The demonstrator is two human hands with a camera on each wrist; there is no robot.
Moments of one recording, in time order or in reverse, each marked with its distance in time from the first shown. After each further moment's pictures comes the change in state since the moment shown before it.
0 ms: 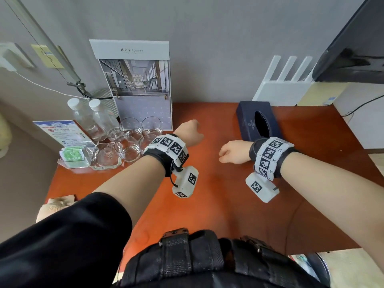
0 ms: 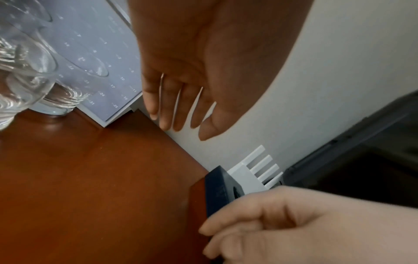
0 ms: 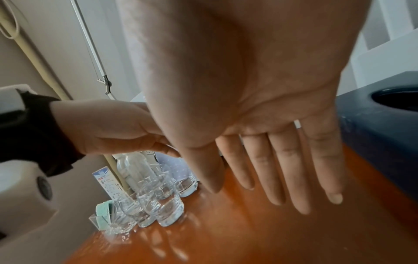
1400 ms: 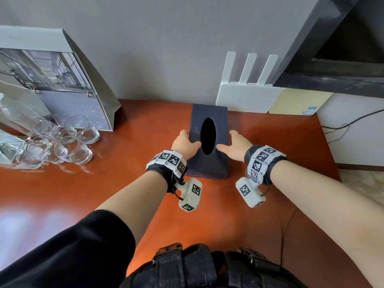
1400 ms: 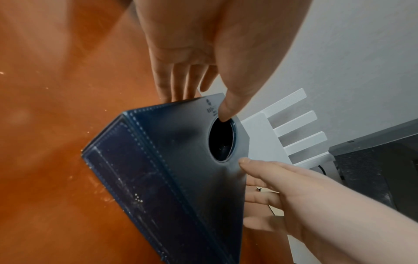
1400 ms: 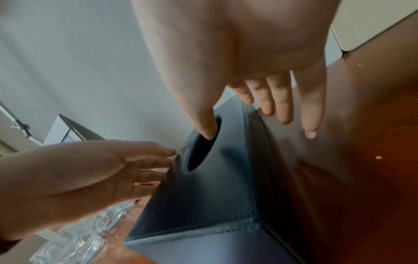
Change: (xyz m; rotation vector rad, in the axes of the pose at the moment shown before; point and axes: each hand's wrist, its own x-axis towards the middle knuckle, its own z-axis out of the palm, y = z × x) left_hand 0.110 0.158 0.157 -0.405 0.137 -0.328; right_hand 0.050 0.252 -0.027 0.427 0.326 0.081
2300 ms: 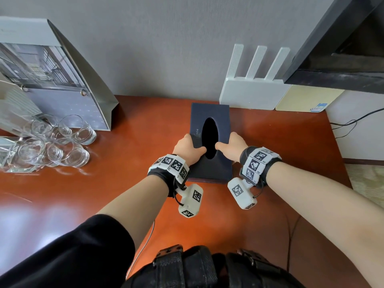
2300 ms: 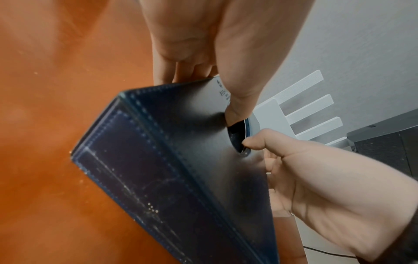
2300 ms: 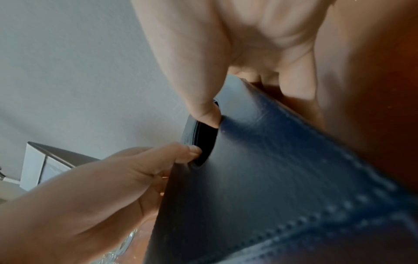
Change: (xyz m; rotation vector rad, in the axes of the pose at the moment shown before) left_hand 0.021 -0.016 0.009 0.123 -0.029 0.028; right_hand 0.034 -0.007 0.028 0.218 -0.017 0.129
